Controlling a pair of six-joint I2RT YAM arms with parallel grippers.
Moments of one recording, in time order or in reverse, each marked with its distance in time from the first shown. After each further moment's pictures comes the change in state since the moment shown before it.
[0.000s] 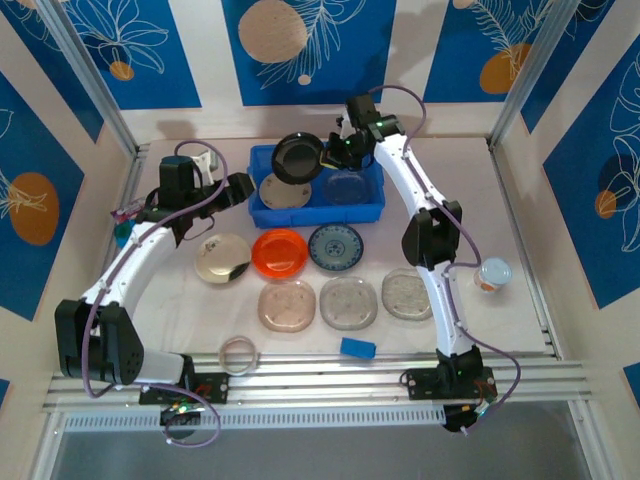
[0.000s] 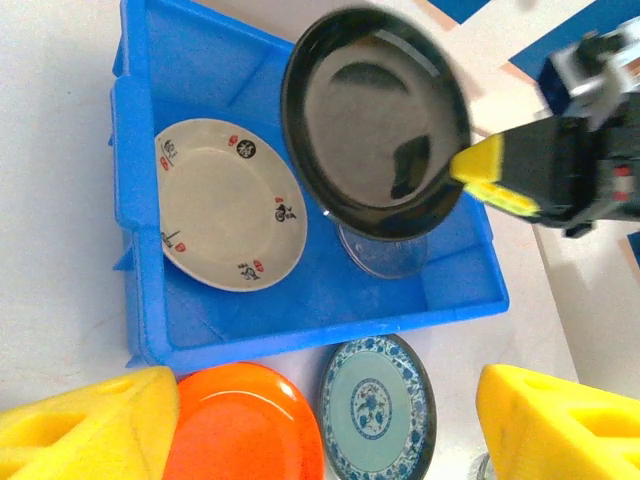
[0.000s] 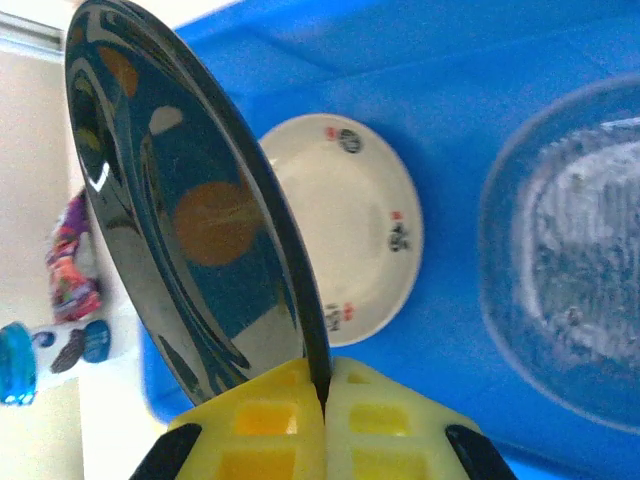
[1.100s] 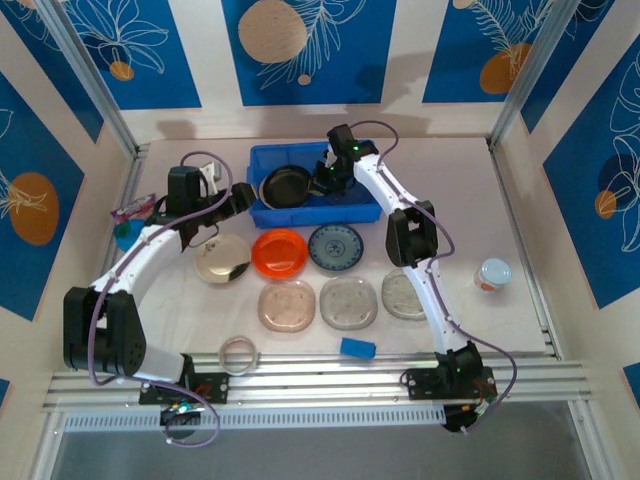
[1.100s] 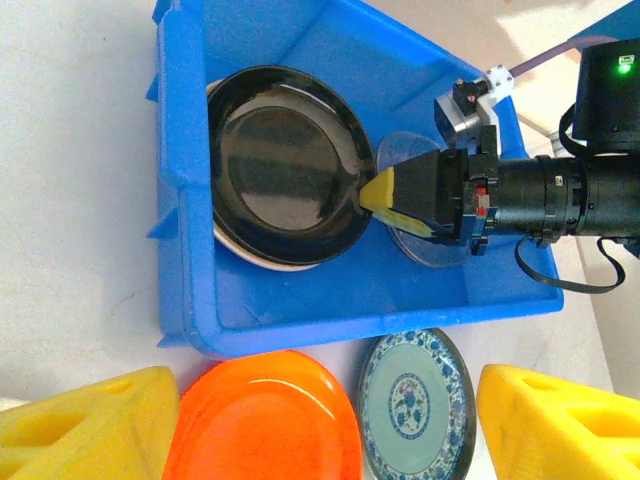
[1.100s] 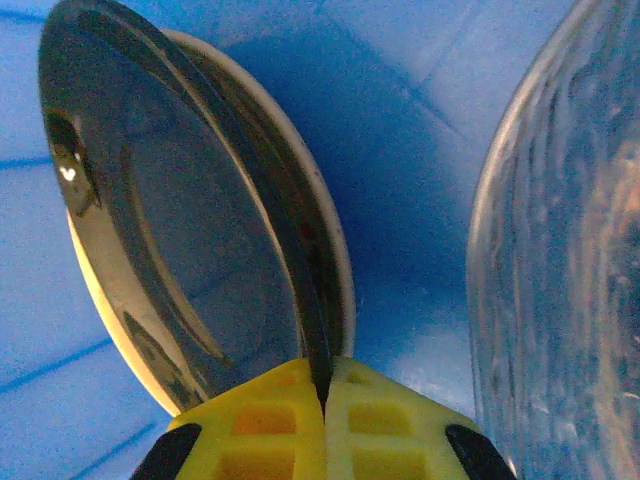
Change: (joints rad) left arm -0.002 0.046 -0.091 0.078 -0.027 -0.019; right arm 0.042 0.229 0.016 0.091 -0.052 0.078
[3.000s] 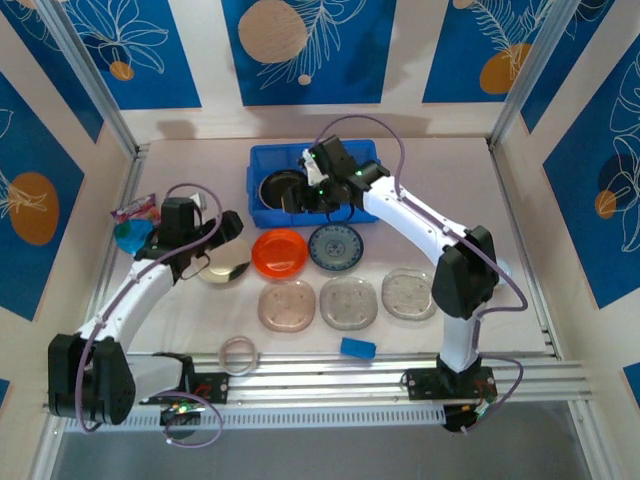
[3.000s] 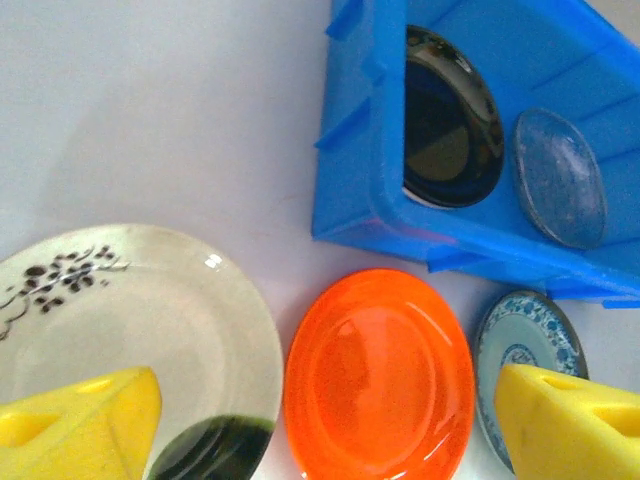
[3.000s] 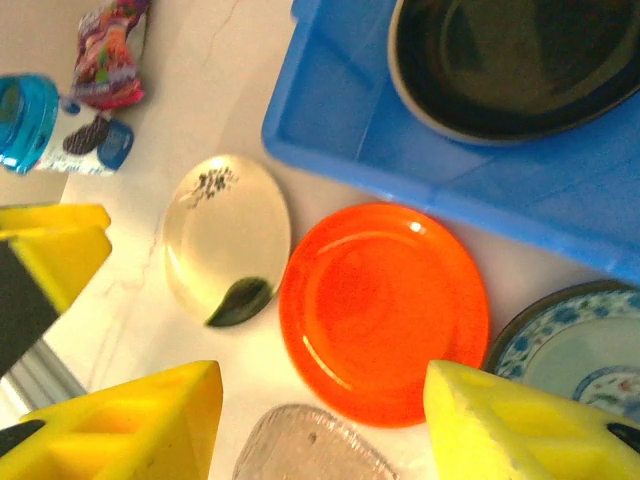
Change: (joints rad) left arm 0.000 -0.259 -0.237 -0.116 -0.233 -0.029; right arm 0.252 -0.828 -0.867 0.254 0.179 -0.191
